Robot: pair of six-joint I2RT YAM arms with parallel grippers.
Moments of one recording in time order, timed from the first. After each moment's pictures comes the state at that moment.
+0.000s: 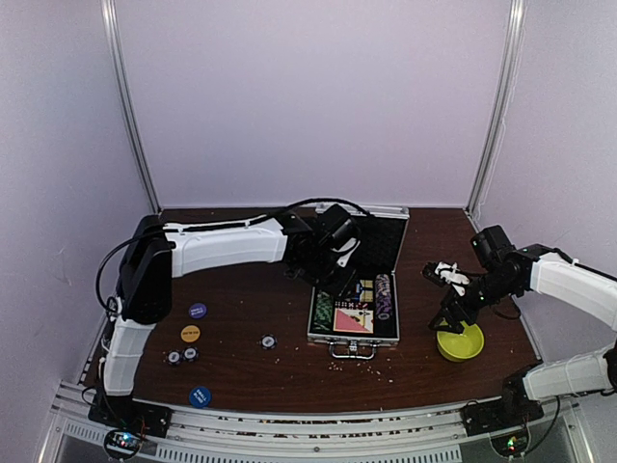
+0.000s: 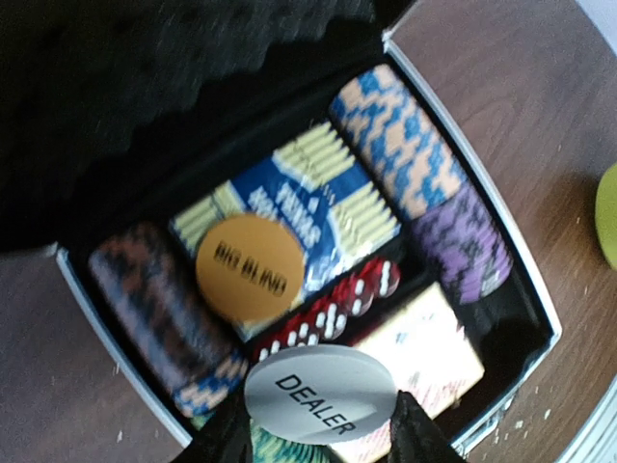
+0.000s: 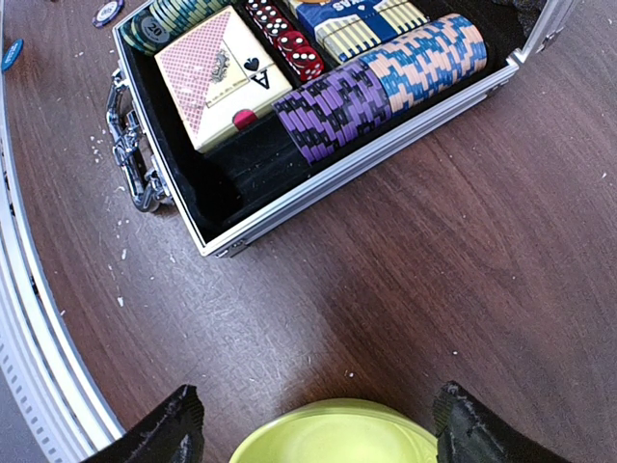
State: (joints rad) left arm -1.00 2.22 1.93 -0.73 0.01 -0.31; right arm 0.27 1.15 0.73 -0.74 -0.43 -0.54
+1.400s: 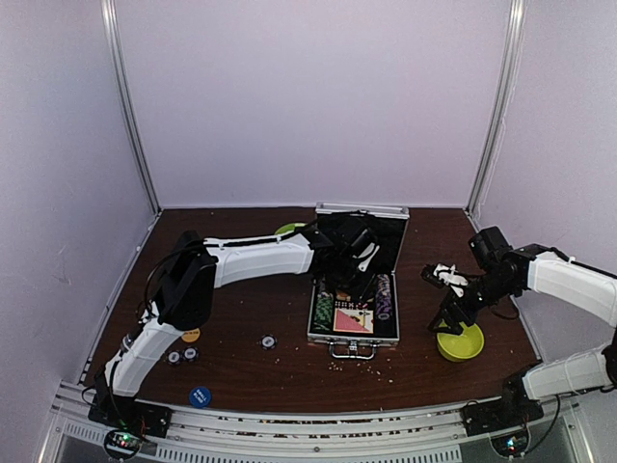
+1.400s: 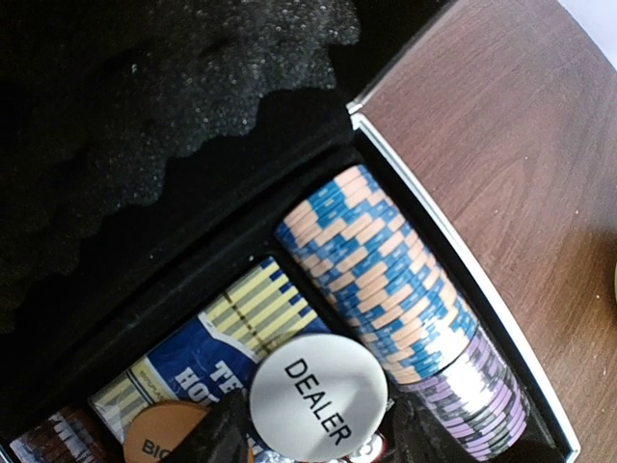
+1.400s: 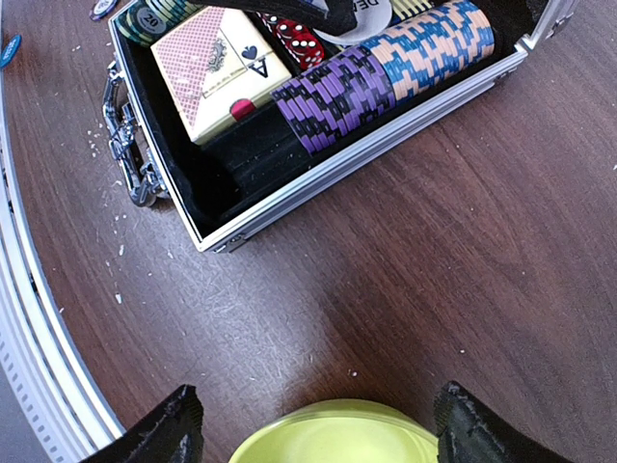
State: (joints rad) left arm -1.00 2.49 2.17 -0.60 0.03 -0.26; right arm 0.27 1.18 0.73 -0.74 -0.43 -0.54
